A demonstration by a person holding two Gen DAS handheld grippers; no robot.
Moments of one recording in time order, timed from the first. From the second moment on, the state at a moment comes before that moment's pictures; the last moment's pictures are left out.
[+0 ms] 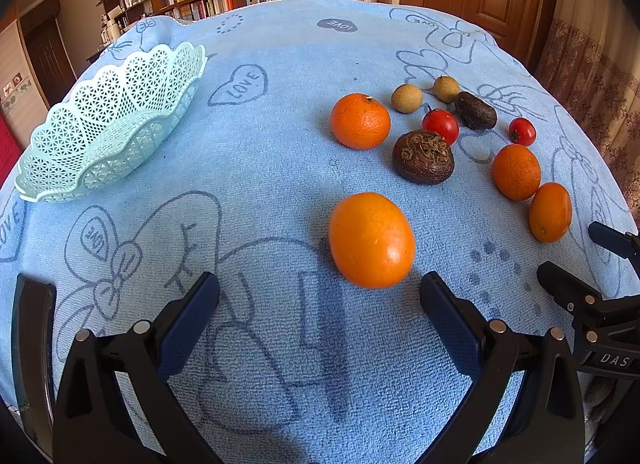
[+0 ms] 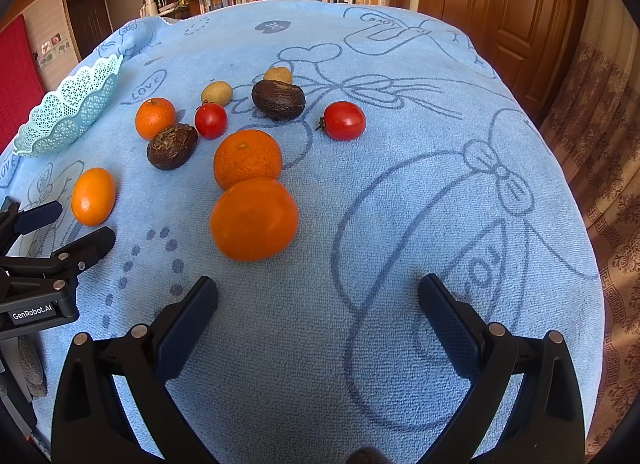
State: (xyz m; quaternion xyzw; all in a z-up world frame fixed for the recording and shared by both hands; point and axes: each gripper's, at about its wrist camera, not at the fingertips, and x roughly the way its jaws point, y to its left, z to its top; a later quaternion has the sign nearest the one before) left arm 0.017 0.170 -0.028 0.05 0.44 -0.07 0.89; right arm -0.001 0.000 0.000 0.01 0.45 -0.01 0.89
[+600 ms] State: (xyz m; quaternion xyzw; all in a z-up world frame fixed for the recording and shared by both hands) left arm 0.018 0.170 -0.028 0.05 0.44 -0.07 0.89; right arm 0.000 0.000 0.000 0.01 0.46 0.00 0.89
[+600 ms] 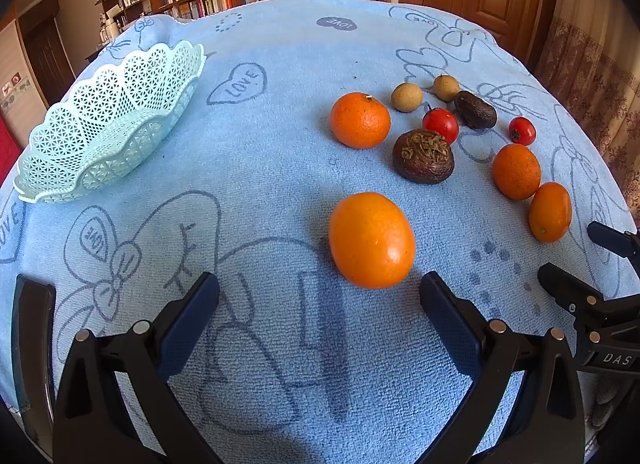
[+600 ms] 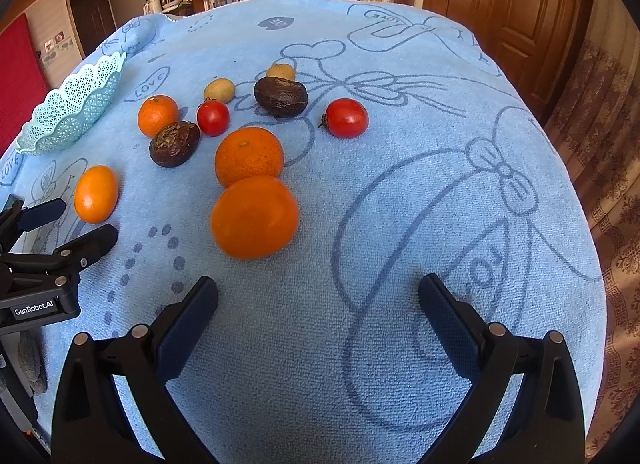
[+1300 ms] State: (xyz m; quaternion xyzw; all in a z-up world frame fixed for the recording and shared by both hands) left arm 0.019 0.172 -0.025 0.05 0.45 -0.08 0.89; right arm -0.001 -0.010 0.005 0.04 0.45 0.02 0.89
